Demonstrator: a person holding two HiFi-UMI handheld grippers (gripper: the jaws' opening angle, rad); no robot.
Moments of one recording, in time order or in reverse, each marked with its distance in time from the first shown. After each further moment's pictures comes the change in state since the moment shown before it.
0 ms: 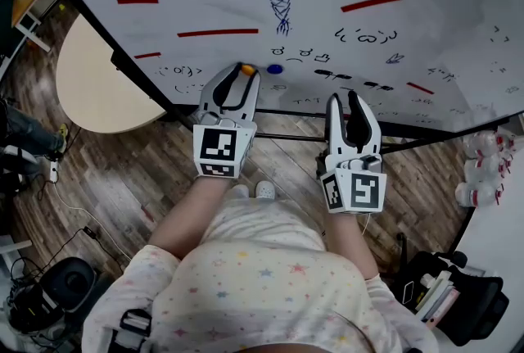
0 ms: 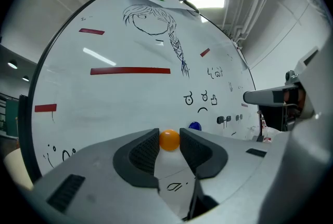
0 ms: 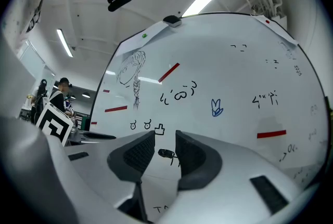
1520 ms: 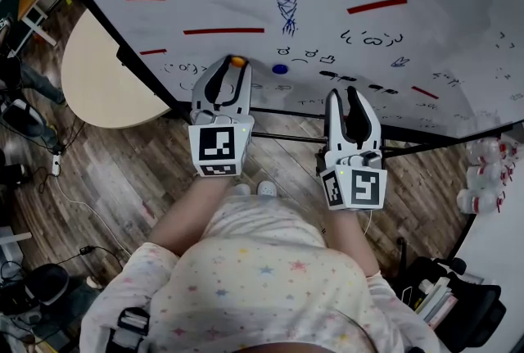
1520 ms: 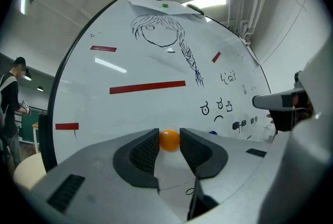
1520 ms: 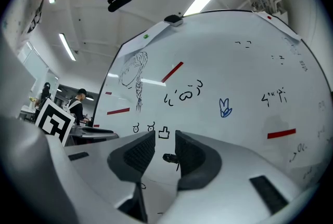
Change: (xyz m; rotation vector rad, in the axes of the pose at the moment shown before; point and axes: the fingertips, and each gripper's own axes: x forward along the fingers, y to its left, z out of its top) left arm -0.011 0.028 0.021 0.032 -0.030 0.152; right arm 0.012 0.007 0.003 0.012 -0.018 0.046
